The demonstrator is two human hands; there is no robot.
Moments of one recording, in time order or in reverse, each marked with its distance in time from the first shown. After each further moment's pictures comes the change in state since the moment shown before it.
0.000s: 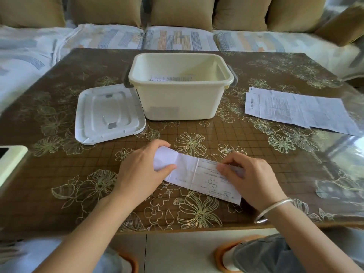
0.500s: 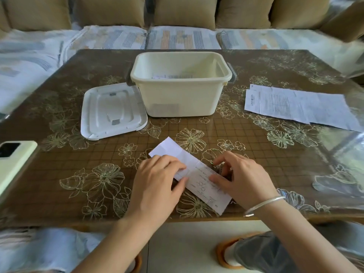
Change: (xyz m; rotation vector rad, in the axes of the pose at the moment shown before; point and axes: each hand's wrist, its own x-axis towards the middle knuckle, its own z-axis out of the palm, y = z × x) left_hand -0.042 0.025 0.022 0.137 0.072 0.165; right_hand -0.011 -0.020 -0.004 -0.113 -0.180 0.061
